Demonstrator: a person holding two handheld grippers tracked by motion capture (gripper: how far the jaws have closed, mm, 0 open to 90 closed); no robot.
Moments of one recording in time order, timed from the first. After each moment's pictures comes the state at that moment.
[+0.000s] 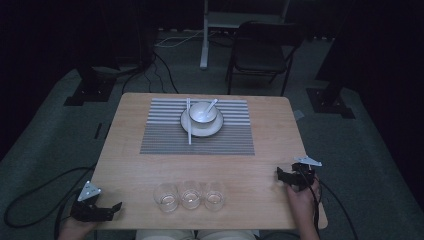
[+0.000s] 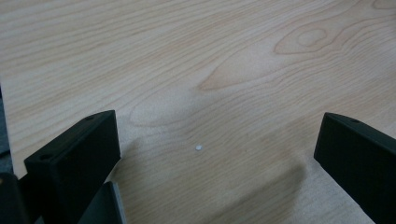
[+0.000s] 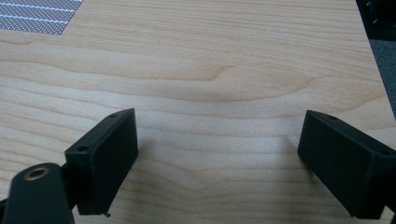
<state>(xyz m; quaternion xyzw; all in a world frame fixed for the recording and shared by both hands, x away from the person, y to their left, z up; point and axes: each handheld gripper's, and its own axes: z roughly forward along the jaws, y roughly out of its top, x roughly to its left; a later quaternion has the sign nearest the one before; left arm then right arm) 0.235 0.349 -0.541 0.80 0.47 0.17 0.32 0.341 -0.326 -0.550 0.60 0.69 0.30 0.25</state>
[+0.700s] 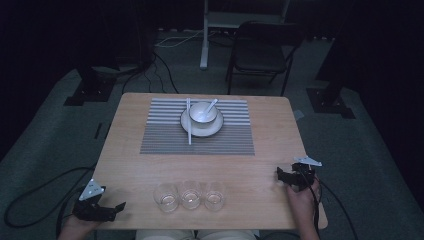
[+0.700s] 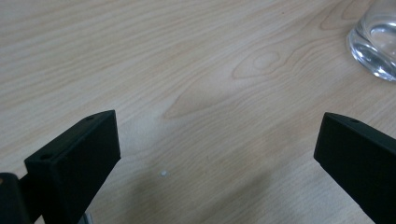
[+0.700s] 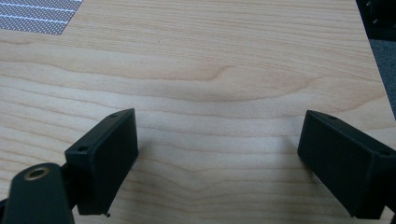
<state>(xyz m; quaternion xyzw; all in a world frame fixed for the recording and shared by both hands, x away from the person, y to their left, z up) 0.234 0.335 -0.523 0.81 0.44 0.17 0.34 0.341 -0.326 -0.550 0.60 0.69 0.30 0.25</state>
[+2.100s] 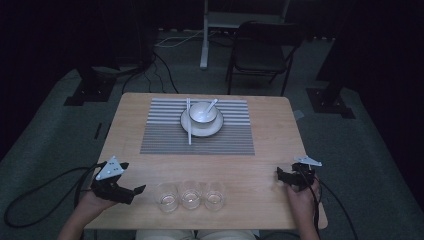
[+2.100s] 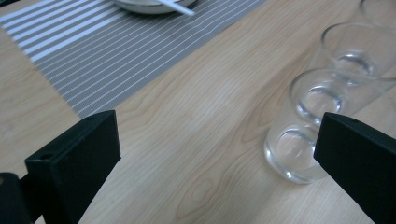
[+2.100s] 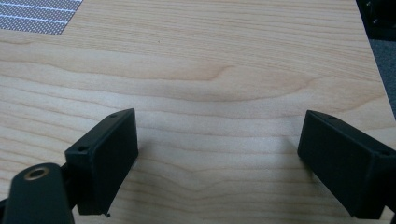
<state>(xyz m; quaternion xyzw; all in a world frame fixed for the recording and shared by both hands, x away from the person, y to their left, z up) 0.272 0.271 -0.447 0.85 0.32 0.17 0.39 0.341 -0.326 -0.550 0.60 0.69 0.30 0.25</state>
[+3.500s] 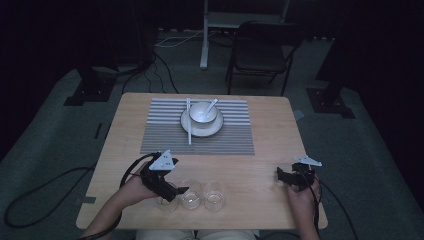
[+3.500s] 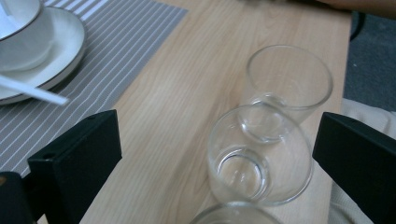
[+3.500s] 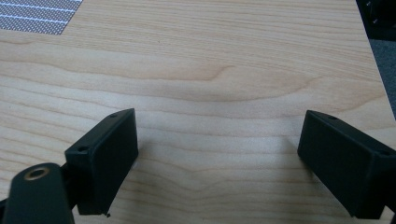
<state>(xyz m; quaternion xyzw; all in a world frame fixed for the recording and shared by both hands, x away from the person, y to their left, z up) 0.298 0.149 -0.428 0.90 0.18 0.09 0.39 0.341 -0.326 -0.550 0.60 0.70 0.30 0.25</state>
